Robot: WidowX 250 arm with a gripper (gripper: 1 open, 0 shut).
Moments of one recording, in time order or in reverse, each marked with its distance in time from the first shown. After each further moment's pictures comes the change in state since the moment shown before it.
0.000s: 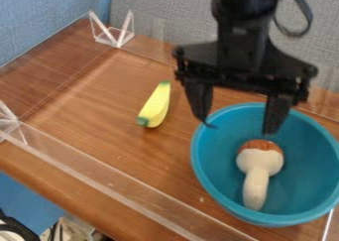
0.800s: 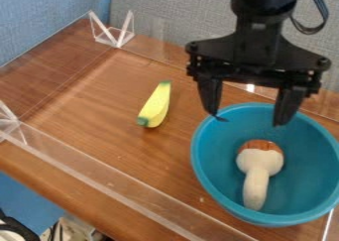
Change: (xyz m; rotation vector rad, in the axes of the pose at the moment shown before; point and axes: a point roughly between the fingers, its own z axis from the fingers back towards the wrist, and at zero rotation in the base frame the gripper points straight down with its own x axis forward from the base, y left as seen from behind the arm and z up) arm 0.015 0.001 0.002 0.025 -0.010 0.072
